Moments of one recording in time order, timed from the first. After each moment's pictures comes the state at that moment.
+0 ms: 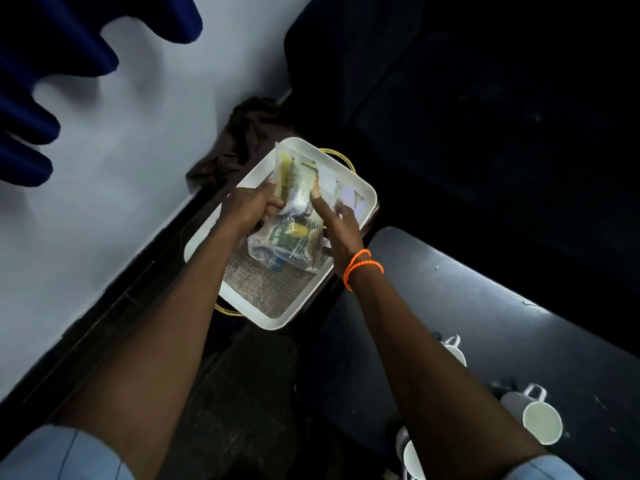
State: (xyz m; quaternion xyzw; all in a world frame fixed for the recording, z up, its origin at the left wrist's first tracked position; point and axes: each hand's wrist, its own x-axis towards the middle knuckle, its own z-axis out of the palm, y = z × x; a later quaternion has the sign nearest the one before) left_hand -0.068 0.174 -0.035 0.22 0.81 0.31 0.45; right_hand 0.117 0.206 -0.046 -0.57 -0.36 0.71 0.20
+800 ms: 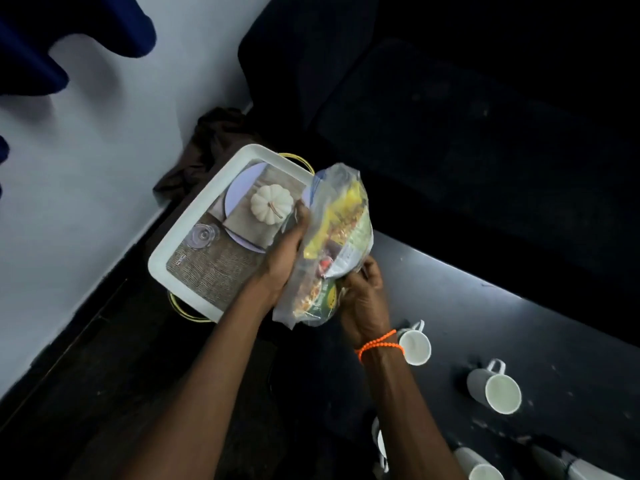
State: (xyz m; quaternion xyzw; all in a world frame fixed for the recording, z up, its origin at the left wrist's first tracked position) left_hand 0.083 0.144 -0.017 0.20 0.56 0.47 0.65; right_hand 0.230 0.127 -0.048 -0.46 -0.13 0.74 0.47
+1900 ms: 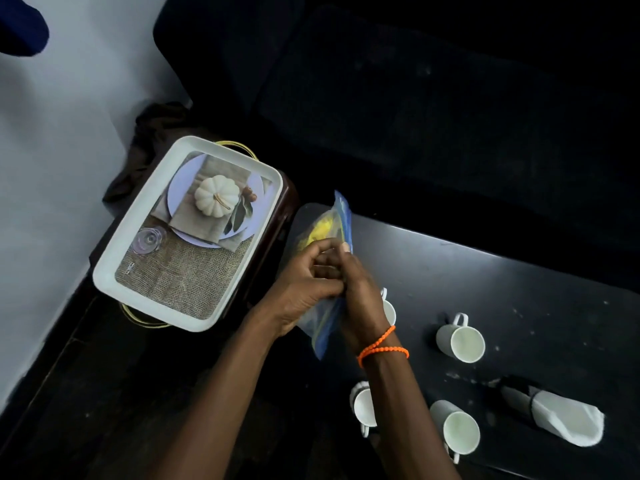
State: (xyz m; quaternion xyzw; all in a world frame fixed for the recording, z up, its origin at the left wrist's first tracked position) left_hand 0.186 0.109 -0.006 0.28 0.54 0.37 0.70; right_hand 0.297 0.110 -0.009 -0.57 -0.22 0.69 0.38
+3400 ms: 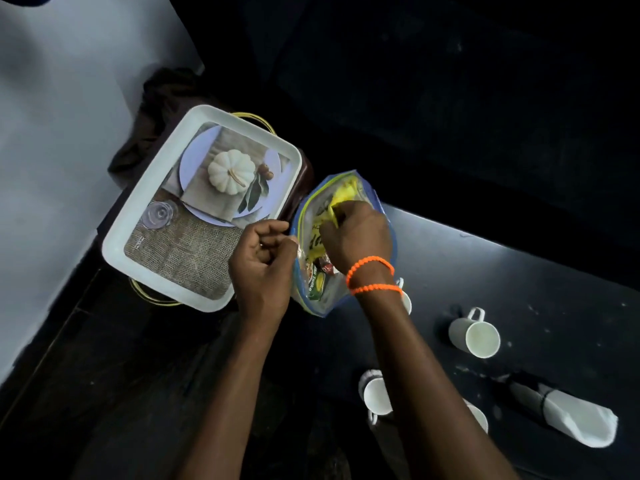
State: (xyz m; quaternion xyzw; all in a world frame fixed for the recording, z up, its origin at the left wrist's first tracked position) left_hand 0.148 0.086 -0.002 0.25 0.69 0.58 0.35; right_hand 0.255 0.166 0.039 -0.71 -0.60 0.36 0.09
